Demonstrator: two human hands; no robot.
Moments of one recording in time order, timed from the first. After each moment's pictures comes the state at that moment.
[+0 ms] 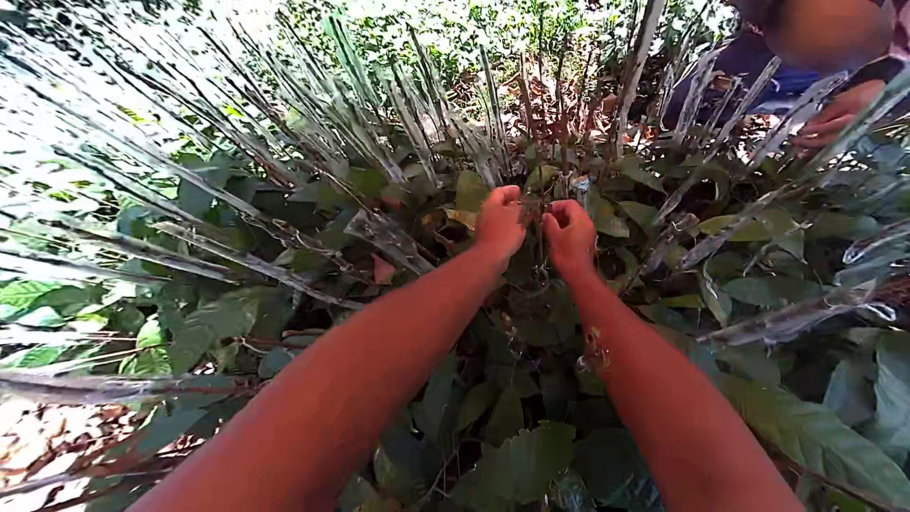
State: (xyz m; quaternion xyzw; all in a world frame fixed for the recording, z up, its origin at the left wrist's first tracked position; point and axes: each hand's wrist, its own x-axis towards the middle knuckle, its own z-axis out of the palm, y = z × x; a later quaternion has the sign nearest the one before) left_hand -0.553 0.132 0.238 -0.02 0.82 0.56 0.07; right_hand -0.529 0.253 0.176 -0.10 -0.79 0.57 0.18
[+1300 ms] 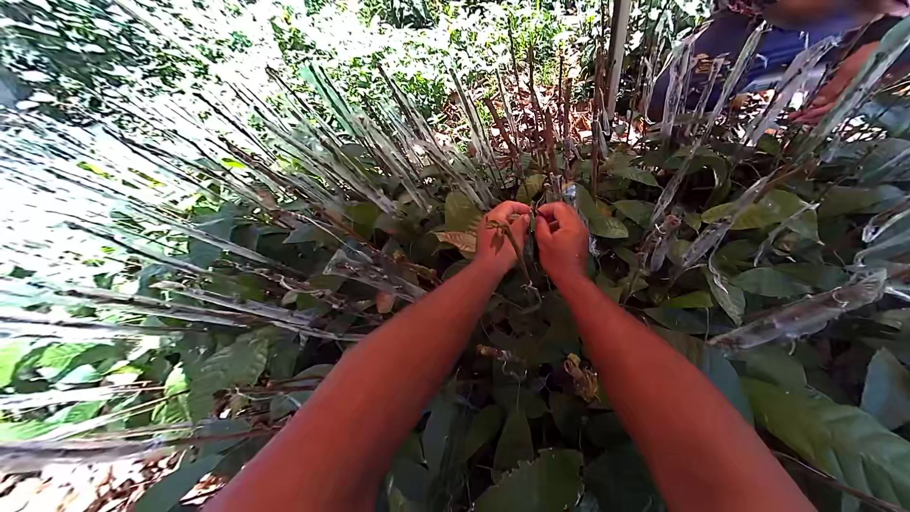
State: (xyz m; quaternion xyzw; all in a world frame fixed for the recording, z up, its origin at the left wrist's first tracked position) left_hand -0.590 0.144 0.199 0.10 0.85 0.51 0.07; right_hand -0.548 0.258 0.160 -0.10 -0.79 0.53 0.29
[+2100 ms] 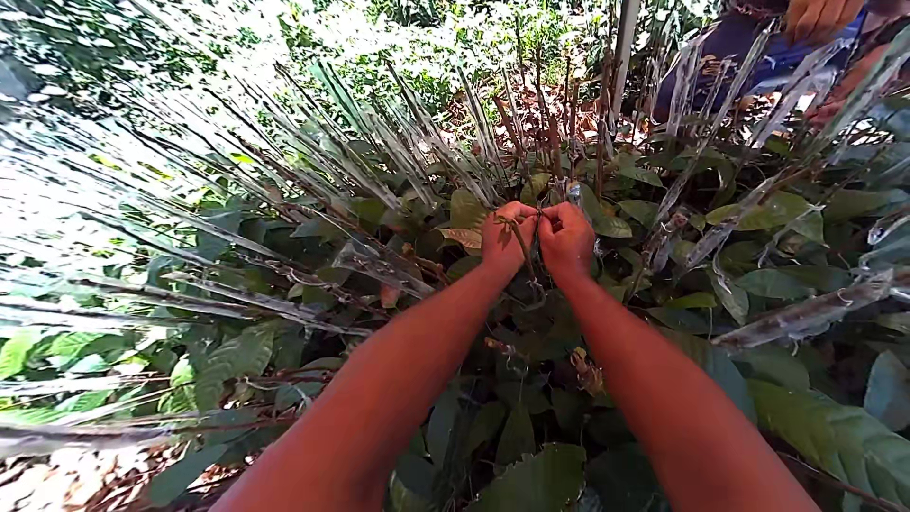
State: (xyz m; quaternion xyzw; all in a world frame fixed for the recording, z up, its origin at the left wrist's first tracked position) left_hand -0.578 0.148 0.205 0.11 0.90 0.43 0.00; right_hand -0.532 0.251 0.168 -0.10 -0.81 0.49 0.31
